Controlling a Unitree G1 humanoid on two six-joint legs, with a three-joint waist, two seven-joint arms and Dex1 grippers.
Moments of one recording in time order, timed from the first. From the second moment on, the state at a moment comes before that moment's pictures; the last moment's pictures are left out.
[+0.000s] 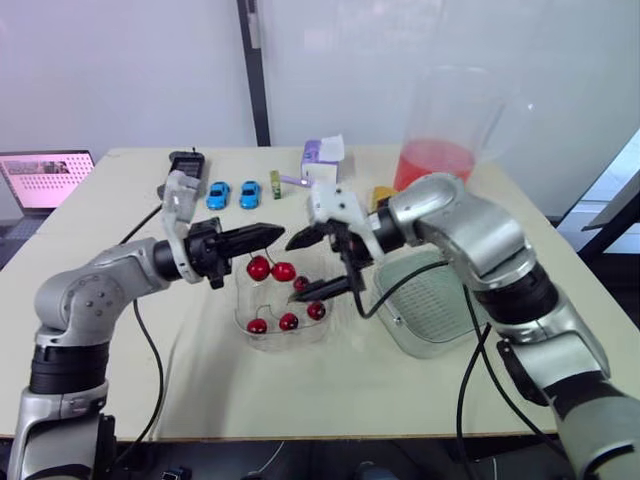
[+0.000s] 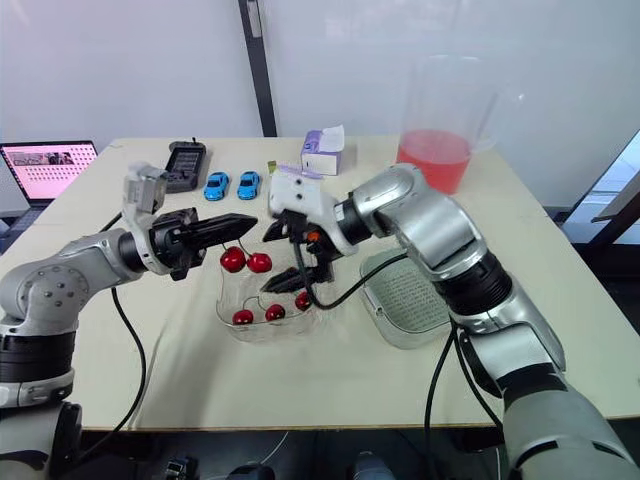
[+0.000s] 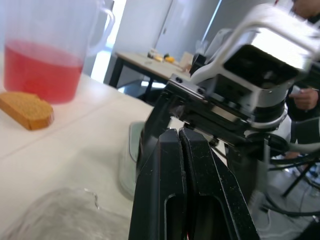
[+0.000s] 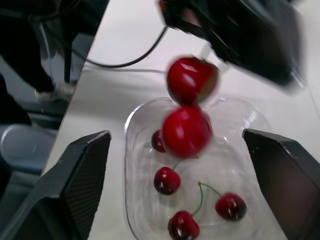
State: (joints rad) left arm -0.65 0.65 0.23 -0.11 -1.02 0.89 -0.95; right arm -1.16 -0.58 0.35 -0.10 0.34 0.92 1.25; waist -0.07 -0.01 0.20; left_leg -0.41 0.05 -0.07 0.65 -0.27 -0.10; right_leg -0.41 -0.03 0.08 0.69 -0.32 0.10
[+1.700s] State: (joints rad) left arm -0.63 0.64 0.30 -0.14 -1.12 0.88 -0.89; right arm -1.08 -0.39 0.19 -0.13 0.59 1.13 0.88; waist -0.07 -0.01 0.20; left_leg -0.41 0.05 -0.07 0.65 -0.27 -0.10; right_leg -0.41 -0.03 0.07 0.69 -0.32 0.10
